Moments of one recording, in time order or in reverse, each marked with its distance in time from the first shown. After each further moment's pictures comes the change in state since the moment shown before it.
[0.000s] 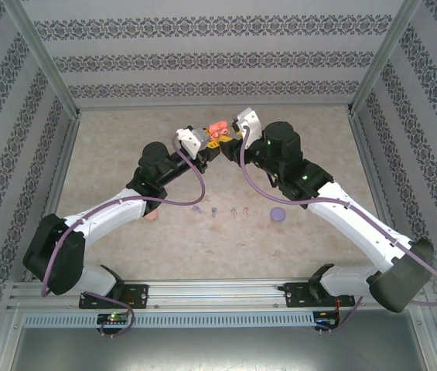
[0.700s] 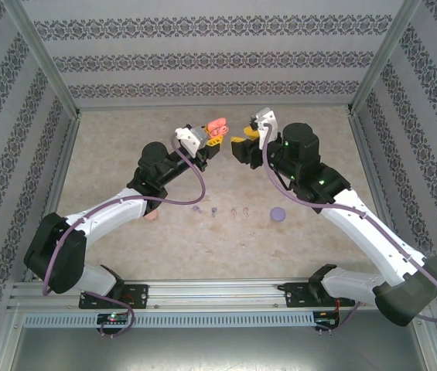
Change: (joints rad) left arm 0.000 0.010 0.000 0.036 -0.022 0.000; right arm -0.092 -0.097 -0.027 -0.057 -0.106 0.123
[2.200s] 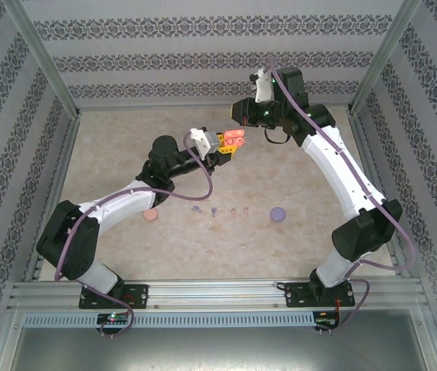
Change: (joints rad) left arm 0.000 0.118 0.087 -0.022 0.270 0.001; right arm -0.180 0.501 0.644 -0.481 -0.336 0.405
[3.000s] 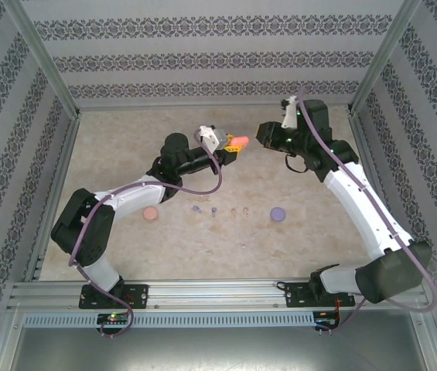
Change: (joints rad) left arm -0.004 0.135 0.061 -0.032 -0.044 -0.056; right arm -0.094 -0.346 -0.491 0.174 0.183 0.122
